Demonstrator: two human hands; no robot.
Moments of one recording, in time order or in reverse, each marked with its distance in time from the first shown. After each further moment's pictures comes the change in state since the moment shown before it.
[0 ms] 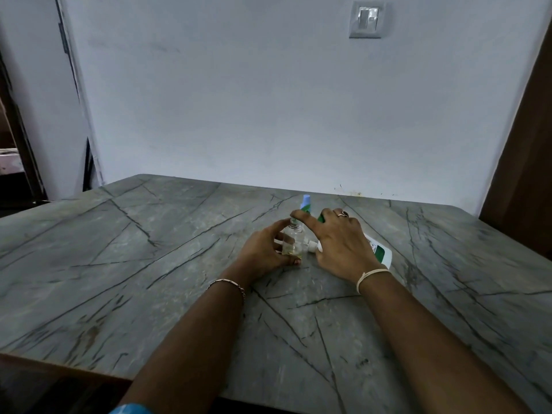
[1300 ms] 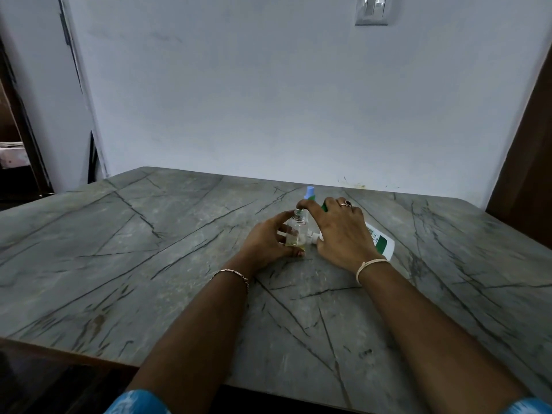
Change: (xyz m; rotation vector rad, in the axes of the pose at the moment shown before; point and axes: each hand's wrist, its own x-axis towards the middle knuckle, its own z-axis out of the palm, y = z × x) left_hand 0.001 -0.001 -0.001 -0.015 -0.002 -0.005; right_hand 0.004 -0.007 -0.002 -0.003 0.003 0.048
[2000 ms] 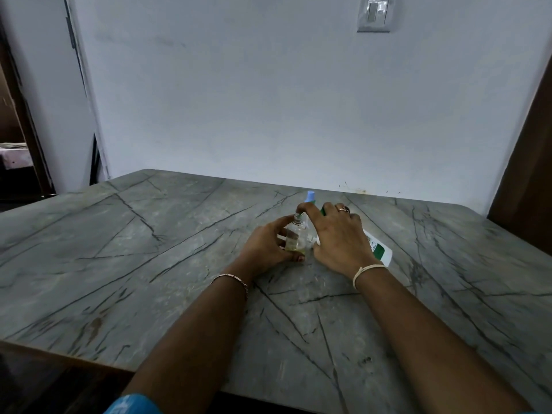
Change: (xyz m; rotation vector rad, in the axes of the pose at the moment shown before) left_hand -0.001 0.000 0.001 0.020 0.027 0.023; right_hand 0.000 -0.004 0.000 0.036 0.000 0.010
